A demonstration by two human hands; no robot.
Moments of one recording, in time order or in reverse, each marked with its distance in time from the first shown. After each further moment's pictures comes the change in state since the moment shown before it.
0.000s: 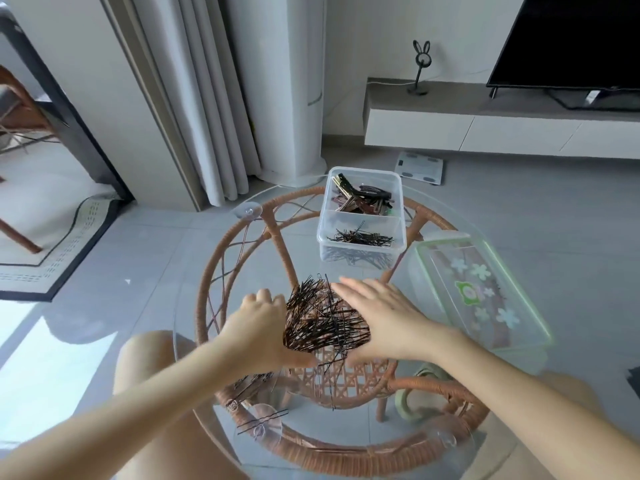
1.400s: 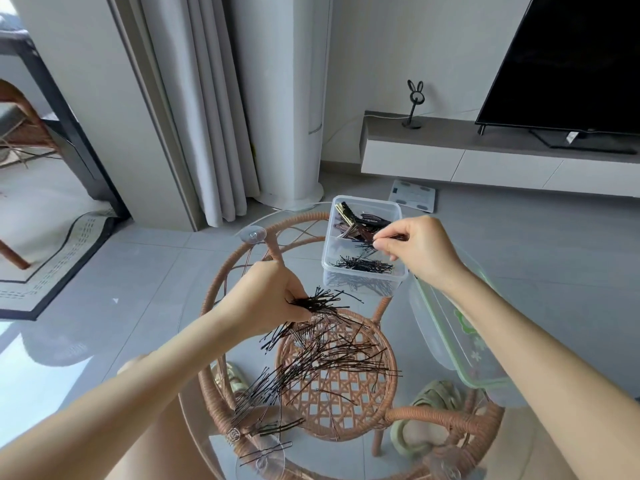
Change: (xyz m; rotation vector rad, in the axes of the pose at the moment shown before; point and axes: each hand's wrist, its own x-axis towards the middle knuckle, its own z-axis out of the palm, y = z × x) left_hand 0.007 -0.014 -0.065 -0.472 0.322 0.176; right_hand 0.030 0.032 -0.094 0.534 0.717 0.201
